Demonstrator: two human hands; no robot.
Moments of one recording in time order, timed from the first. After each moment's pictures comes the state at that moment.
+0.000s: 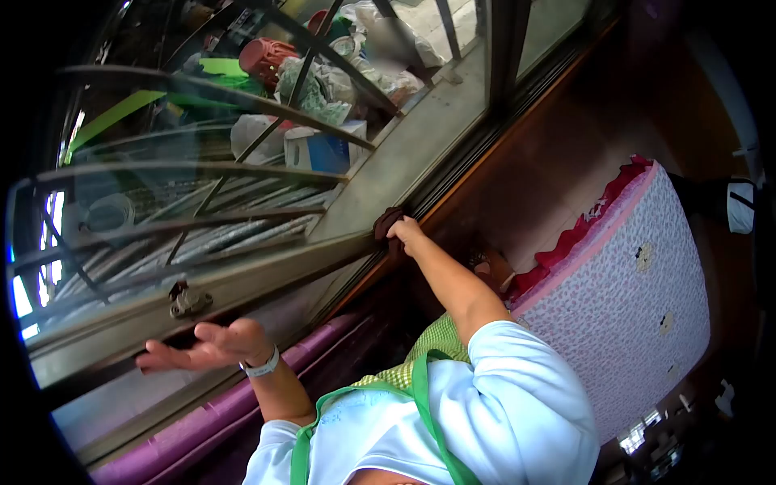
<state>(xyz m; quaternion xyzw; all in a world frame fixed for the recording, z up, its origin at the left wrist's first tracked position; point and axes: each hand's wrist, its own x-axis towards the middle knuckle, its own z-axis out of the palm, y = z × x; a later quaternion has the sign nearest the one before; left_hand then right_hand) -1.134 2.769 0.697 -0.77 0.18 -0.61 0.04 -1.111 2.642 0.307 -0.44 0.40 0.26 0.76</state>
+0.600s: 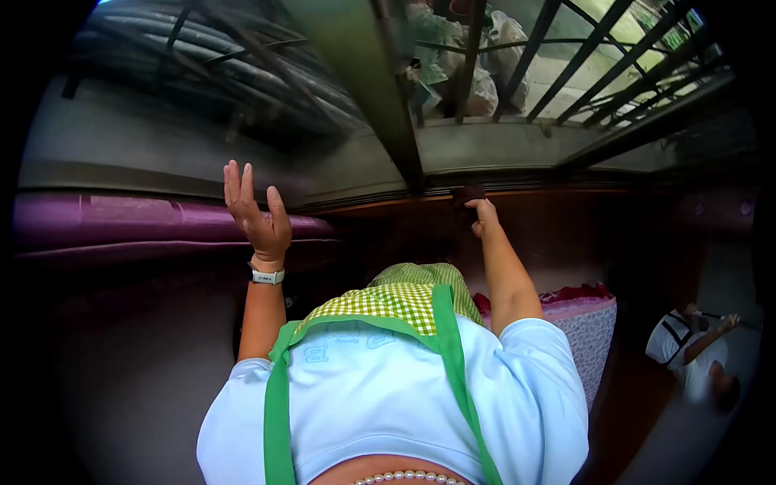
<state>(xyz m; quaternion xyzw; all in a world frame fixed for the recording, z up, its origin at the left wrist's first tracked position) -1.279 2.880 0.667 -0.90 0.00 -0.43 -0.06 -1.145 2.550 0.368 -0.48 0.33 0.27 0.77</state>
